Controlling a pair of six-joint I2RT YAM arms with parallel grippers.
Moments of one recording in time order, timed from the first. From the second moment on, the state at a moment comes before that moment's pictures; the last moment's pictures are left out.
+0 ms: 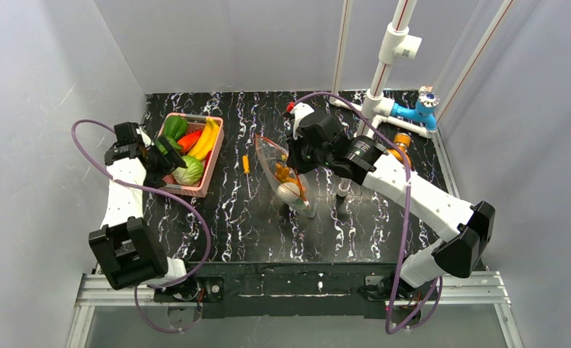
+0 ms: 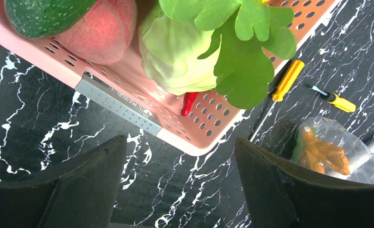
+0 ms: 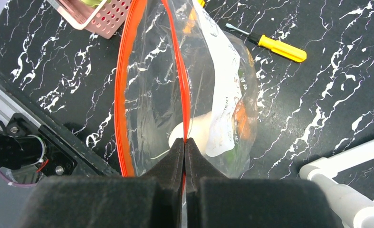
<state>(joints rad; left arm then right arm) 0.32 1.37 1.16 -0.86 0.20 -0.37 0.90 1.48 1.52 -0.69 0.06 0.31</state>
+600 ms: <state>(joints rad) 0.33 1.34 1.16 -0.80 0.03 -0.39 0.90 1.46 1.47 -0.62 0.01 0.31</state>
